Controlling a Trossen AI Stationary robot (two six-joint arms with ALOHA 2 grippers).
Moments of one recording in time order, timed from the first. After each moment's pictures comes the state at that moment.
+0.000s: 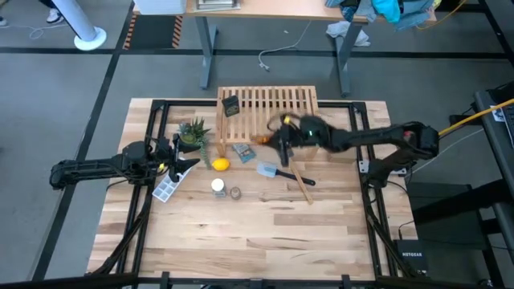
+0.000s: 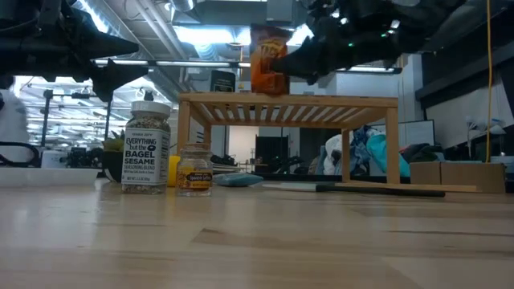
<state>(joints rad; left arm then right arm) 0.15 0.13 0.01 0.19 -0.03 -0.25 -0.25 1.47 0.75 0.50 -0.26 -0.11</state>
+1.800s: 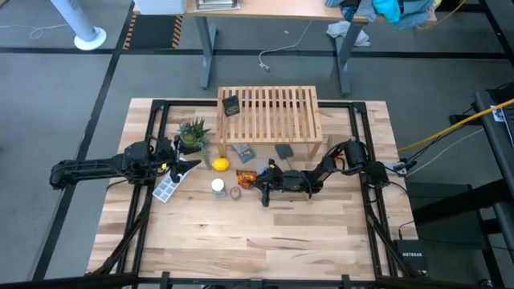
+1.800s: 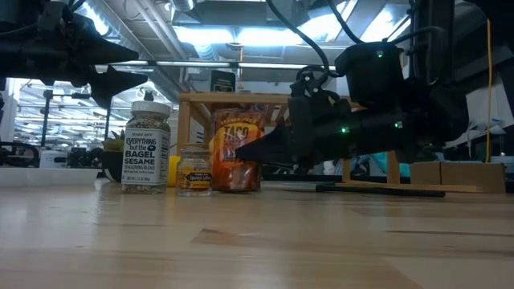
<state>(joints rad) 0.15 0.13 0.01 0.14 -0.03 -0.29 0.12 2.20 0.72 1.33 0.23 0.17</state>
